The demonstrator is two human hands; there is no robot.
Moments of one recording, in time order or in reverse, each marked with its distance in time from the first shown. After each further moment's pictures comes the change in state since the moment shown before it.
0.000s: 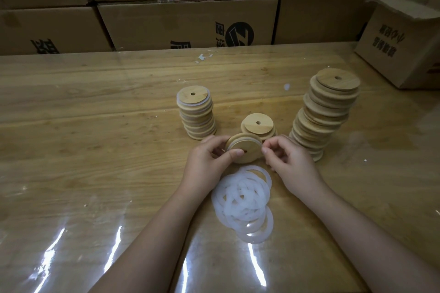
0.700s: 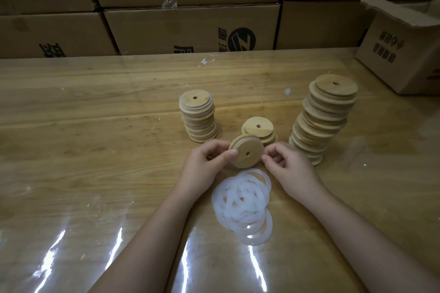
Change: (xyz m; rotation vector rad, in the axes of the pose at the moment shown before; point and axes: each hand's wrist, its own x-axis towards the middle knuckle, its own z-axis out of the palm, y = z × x) left_hand -0.002 0.001 -0.009 -0.233 -0.100 -0.105; right_hand 0.000 0.000 -0.001 -0.107 -0.036 0.032
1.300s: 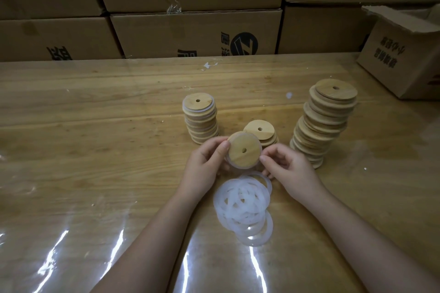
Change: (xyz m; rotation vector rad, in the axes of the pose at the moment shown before) left_hand -0.002 0.004 0.003 -0.076 0.069 0.058; right_hand -0.001 0.002 -0.002 0.287 -0.090 0.010
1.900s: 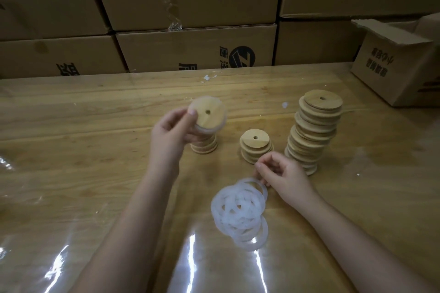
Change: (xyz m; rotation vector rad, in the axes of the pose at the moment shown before) left_hand 0.031 0.056 -0.033 -0.189 0.352 0.003; right_hand -0.001 -0.003 0.000 0.026 -0.001 0.003
